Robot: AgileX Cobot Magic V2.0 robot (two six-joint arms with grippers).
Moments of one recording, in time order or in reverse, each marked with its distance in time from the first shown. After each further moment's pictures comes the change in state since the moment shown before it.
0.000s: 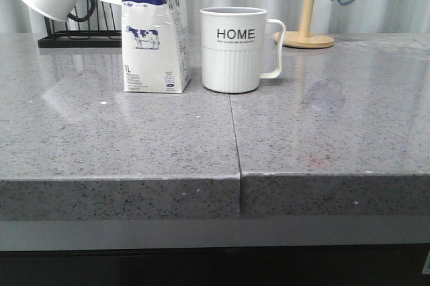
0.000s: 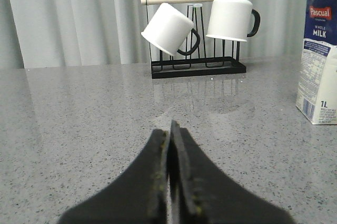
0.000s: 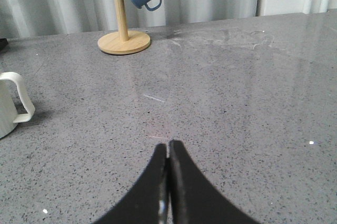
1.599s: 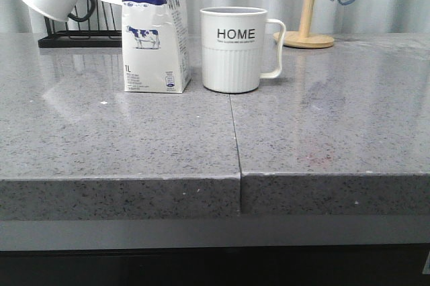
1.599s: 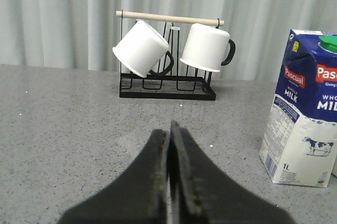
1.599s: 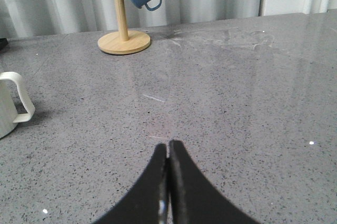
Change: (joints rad) left arm -0.077 0.435 -0.275 -0.123 -0.118 0.002; right arm 0.000 0.000 0.000 0.000 0.000 0.000
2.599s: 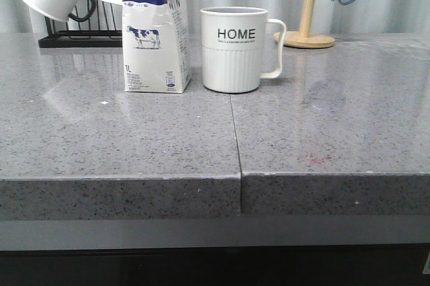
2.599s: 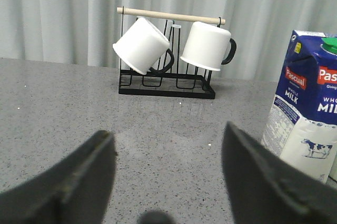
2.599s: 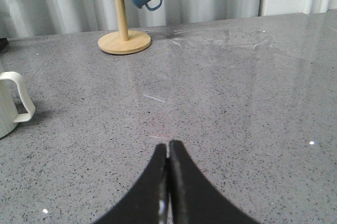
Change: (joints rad) left arm 0.000 0.009 -0.008 -0.048 0.011 0.000; right arm 0.000 0.000 0.000 0.000 0.000 0.000
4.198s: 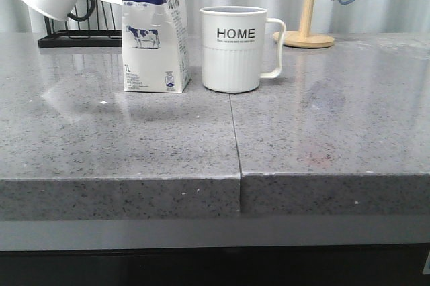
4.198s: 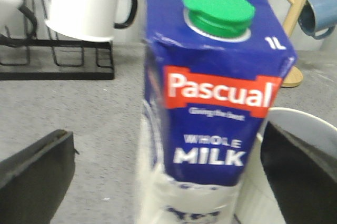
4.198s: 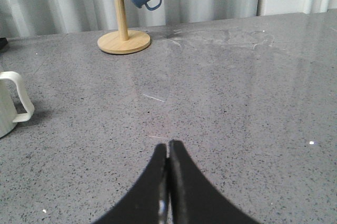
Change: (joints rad) left arm -0.654 0.988 -0.511 -0.920 -0.558 0.707; right arm 0.000 0.000 0.000 0.000 0.000 -0.002
